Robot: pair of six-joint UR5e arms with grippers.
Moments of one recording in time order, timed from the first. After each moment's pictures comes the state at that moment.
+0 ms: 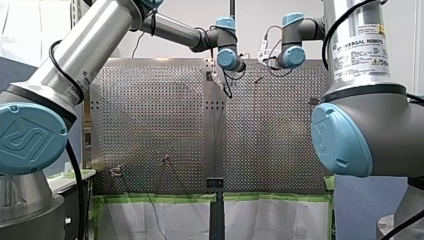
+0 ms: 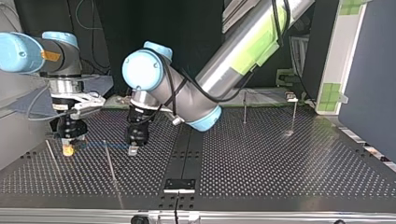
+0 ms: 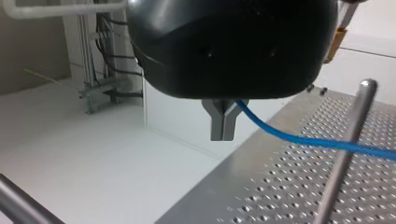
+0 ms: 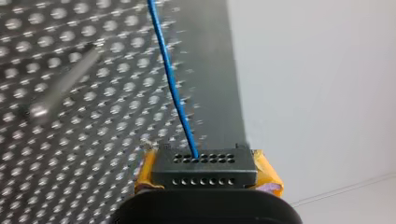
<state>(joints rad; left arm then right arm) -0.72 -2.12 -1.01 -2.97 -1.94 -2.07 1.87 -1.38 1.50 -0.31 1.48 1.81</state>
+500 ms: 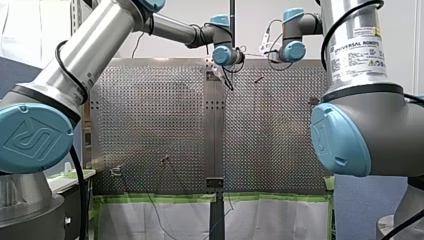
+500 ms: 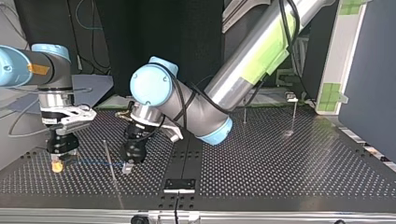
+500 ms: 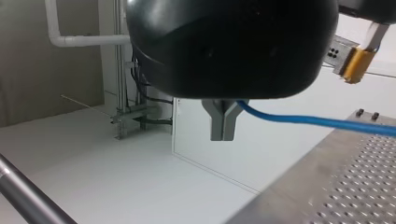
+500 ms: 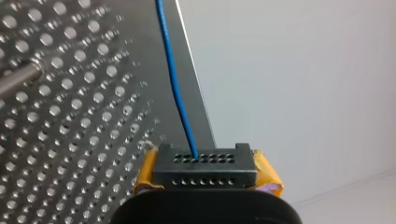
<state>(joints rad) -0.67 -2.13 -0.93 -2.95 -1.82 -2.14 1.85 -1.33 1.38 -0.27 1.46 1.85</state>
